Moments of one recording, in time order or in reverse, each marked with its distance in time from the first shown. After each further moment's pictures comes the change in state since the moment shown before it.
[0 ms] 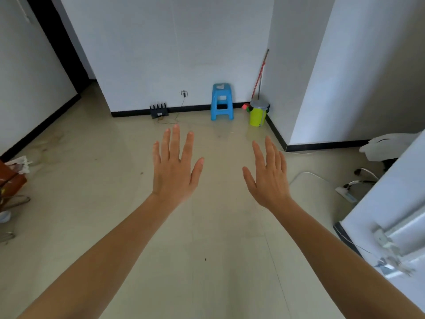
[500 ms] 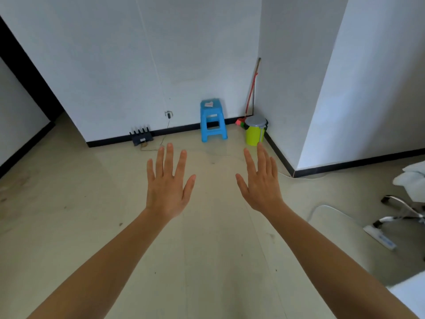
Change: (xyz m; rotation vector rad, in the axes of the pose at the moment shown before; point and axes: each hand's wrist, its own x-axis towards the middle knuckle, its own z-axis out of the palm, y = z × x) left_hand 0.379 -0.072 0.311 0.042 -0.111 0.087; right_hand 0.393 0.171 0.238 -0.013 -0.026 0.070
